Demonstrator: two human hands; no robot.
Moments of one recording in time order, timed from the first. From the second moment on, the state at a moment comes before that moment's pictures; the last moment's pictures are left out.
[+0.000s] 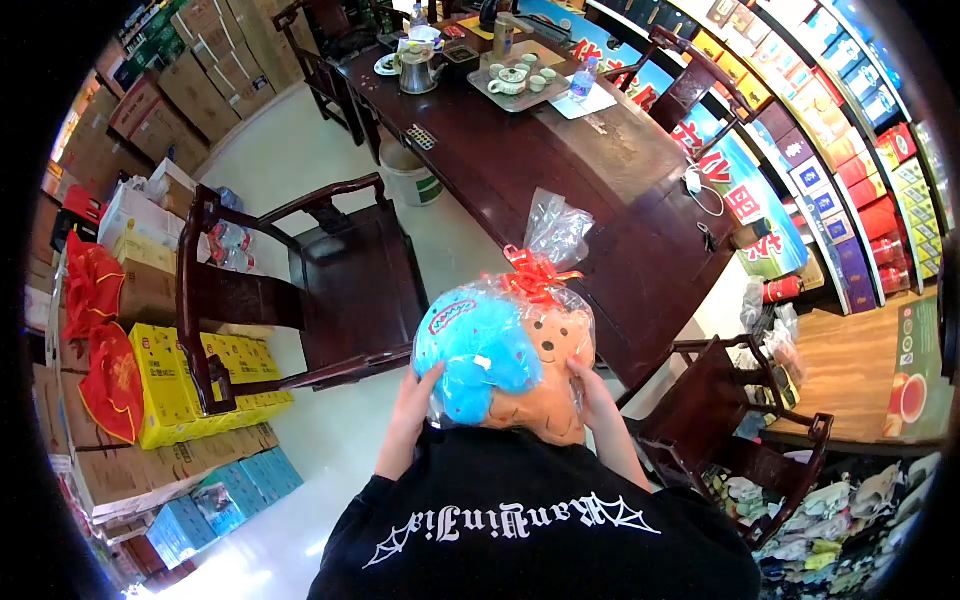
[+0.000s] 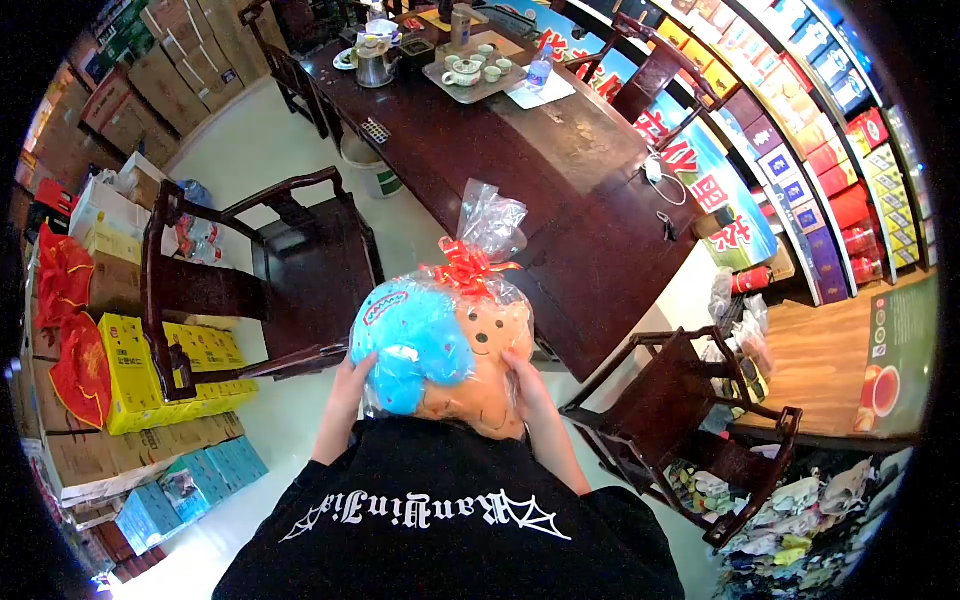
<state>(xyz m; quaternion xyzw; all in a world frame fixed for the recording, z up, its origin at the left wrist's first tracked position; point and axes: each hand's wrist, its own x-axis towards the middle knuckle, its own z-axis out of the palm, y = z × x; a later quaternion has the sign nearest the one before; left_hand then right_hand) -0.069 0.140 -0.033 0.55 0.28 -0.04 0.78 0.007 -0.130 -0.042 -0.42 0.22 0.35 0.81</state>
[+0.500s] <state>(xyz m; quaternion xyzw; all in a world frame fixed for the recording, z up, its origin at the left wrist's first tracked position) 0.127 0.171 0.006 0.62 0.26 0.10 0.74 0.238 -0.084 -0.033 -0.37 0.10 0.34 0.86</state>
